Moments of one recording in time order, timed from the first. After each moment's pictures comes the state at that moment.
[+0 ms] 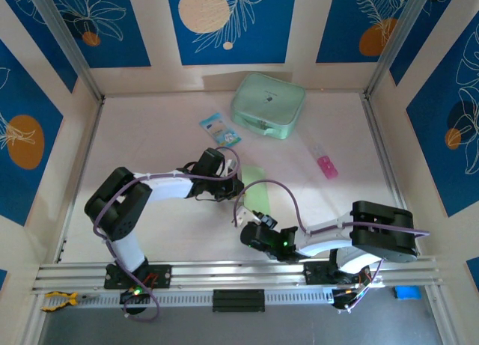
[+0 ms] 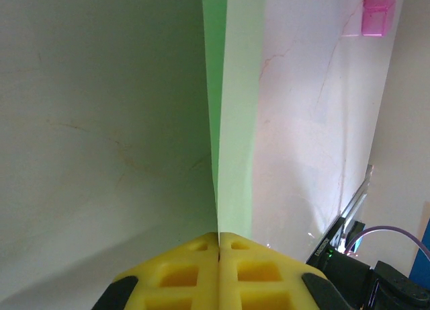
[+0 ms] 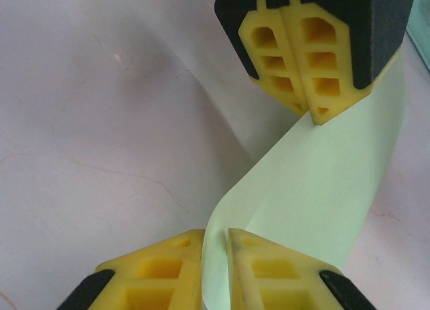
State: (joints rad) left arm -0.68 1.74 0.88 0.01 0.58 -0.91; right arm 1.35 1.43 0.41 0.18 0.71 0.06
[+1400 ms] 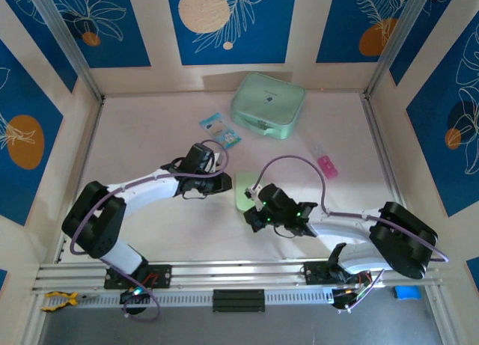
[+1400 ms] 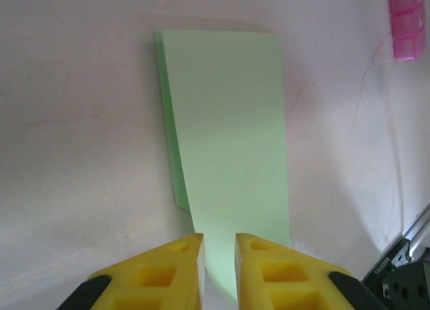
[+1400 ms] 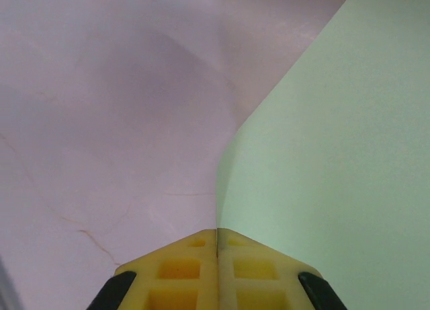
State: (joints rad) left arm -0.63 1.55 0.88 -0.24 0.40 -0.72; right arm 0.92 1.29 0.46 0.04 -0.15 0.42
